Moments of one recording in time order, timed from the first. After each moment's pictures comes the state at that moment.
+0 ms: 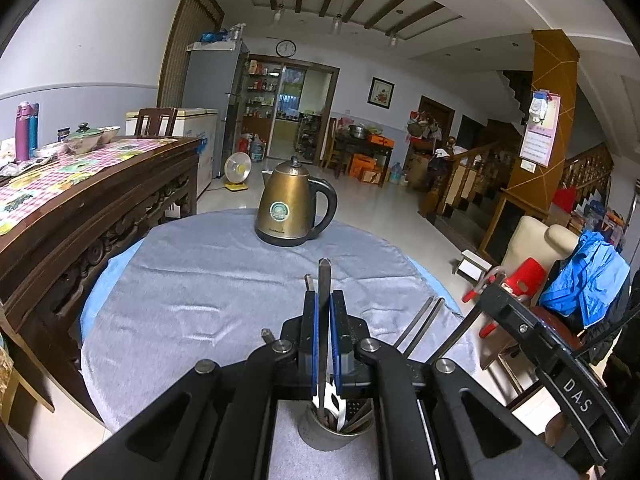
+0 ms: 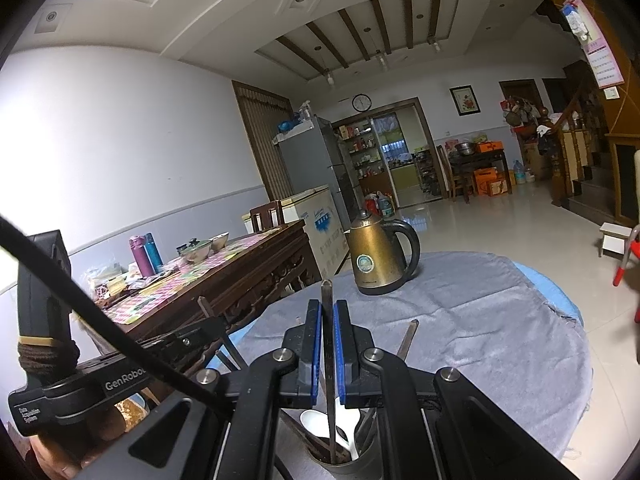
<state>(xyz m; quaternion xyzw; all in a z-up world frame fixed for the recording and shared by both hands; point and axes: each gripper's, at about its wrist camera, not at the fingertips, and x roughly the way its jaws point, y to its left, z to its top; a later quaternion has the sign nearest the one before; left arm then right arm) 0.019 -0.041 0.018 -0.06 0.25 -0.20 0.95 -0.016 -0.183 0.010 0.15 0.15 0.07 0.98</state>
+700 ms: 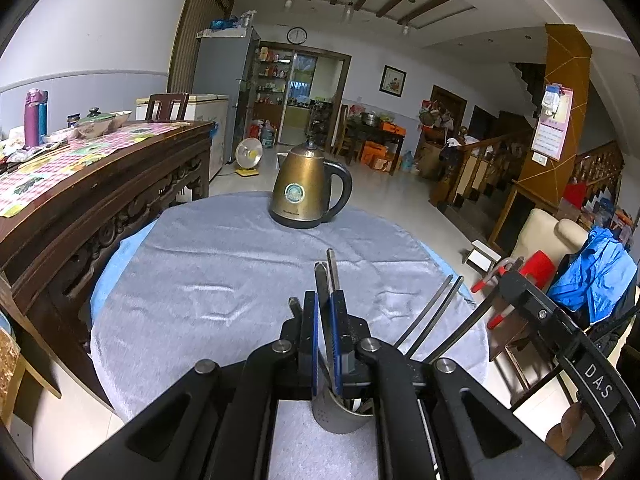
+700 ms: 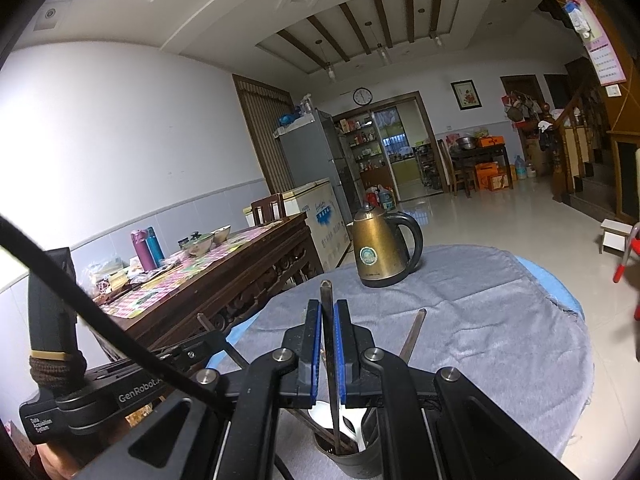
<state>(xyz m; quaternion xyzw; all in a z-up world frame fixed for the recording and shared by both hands) 0.019 -0.027 0.002 -0.06 0.28 -0.18 0.94 -0.011 -0.178 0.006 0.15 0.16 0.07 0.97</state>
